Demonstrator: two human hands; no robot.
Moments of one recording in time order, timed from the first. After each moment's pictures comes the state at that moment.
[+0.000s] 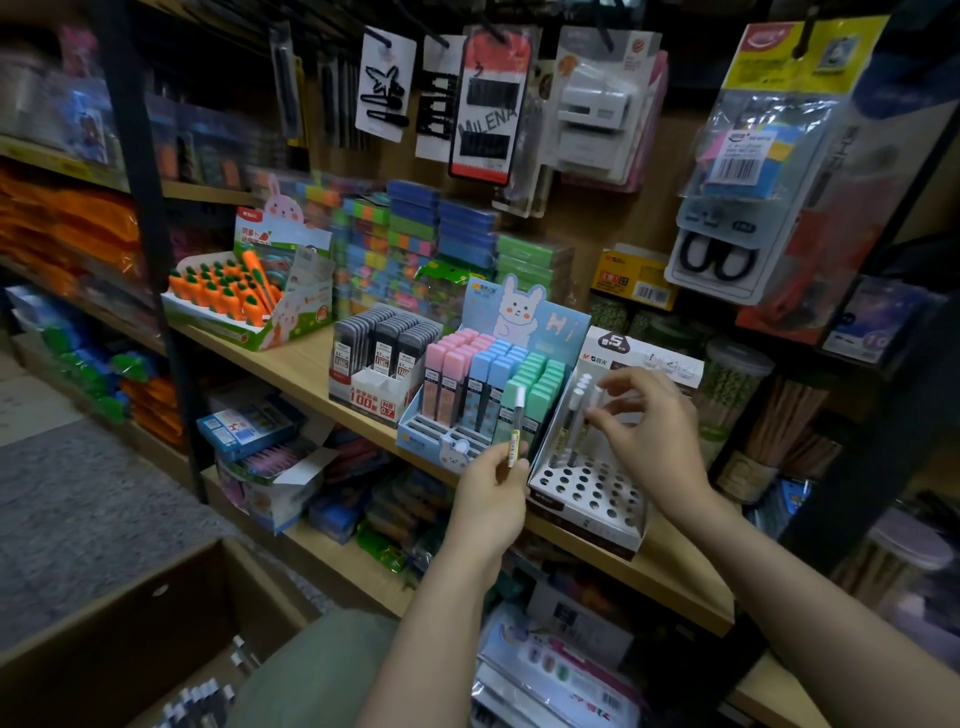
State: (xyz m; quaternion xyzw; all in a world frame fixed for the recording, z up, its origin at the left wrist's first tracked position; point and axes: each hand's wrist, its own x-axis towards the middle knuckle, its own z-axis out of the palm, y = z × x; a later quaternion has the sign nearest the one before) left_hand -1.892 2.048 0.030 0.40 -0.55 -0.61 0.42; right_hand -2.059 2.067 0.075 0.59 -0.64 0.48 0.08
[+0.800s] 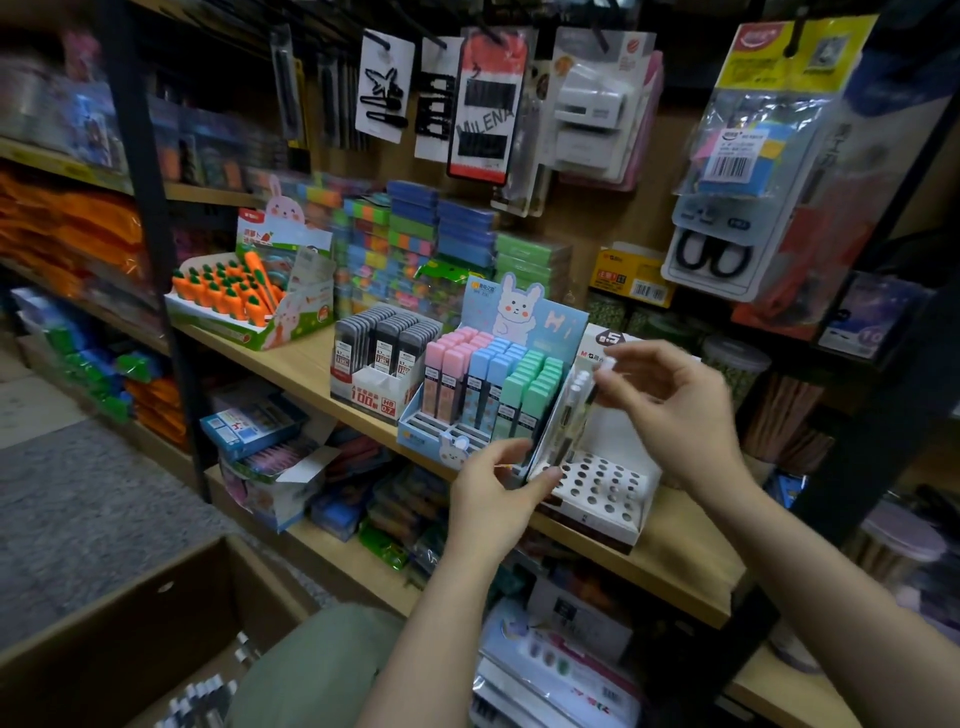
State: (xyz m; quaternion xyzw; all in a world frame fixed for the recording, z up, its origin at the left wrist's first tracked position) left_hand -1.890 2.051 0.026 0.41 -0.62 -0.51 0.44; right_hand -2.043 2.094 0.111 0.59 -0.53 0.60 -0.07
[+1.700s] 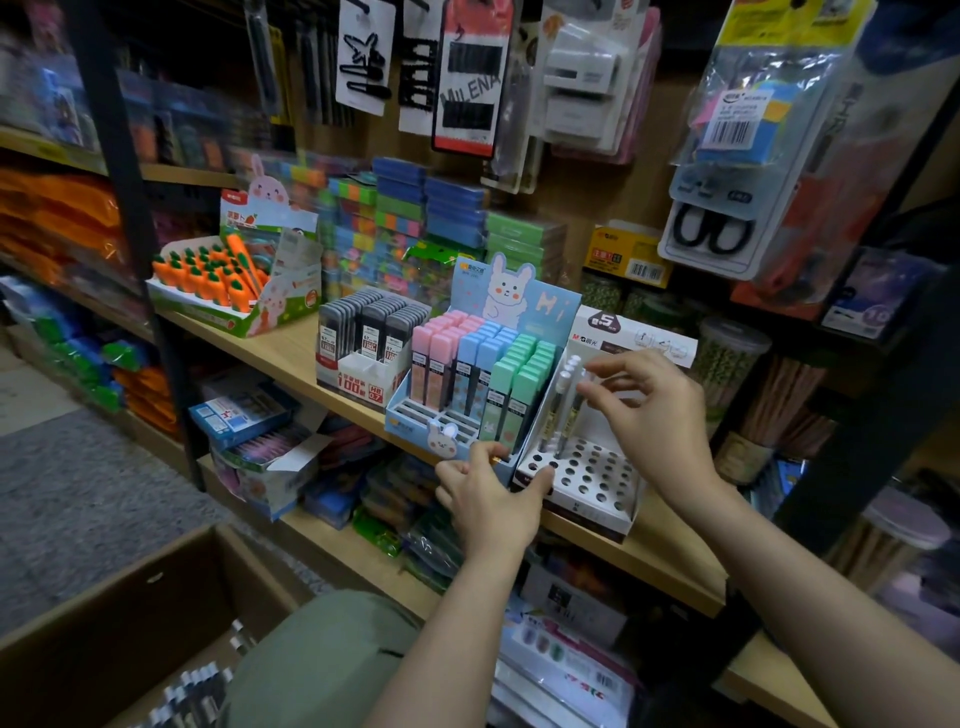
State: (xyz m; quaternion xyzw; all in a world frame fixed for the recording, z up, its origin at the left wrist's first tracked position) left_hand -1.926 2.047 -0.004 0.57 -0.59 -0.41 0.41; right_hand -2.059 2.079 0.083 0.61 -0.60 0.50 0.10
